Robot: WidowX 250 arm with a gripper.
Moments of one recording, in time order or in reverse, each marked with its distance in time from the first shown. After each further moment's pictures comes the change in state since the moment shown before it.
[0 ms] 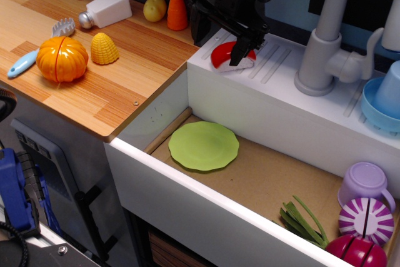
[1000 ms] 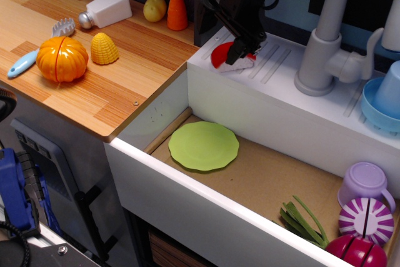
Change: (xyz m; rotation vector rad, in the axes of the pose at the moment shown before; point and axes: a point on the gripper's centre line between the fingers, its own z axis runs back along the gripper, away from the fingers) arm 0.014 0.001 -0.004 0.120 -0.102 -0.248
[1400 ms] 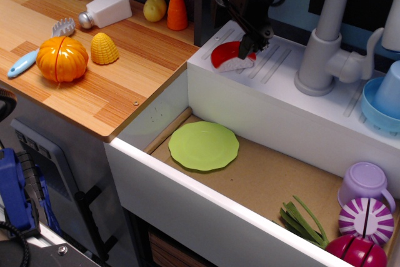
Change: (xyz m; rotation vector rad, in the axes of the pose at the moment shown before) arm 0.016 0.008 -0.002 -0.063 -0.115 -0.037
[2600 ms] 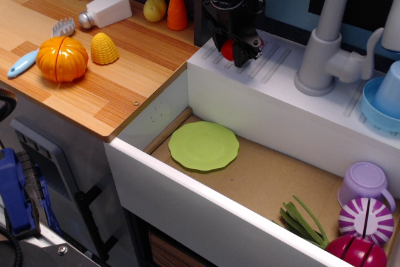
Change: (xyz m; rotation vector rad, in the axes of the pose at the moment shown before) arm 0.000 -0.007 -0.046 -0.165 -0.072 0.096
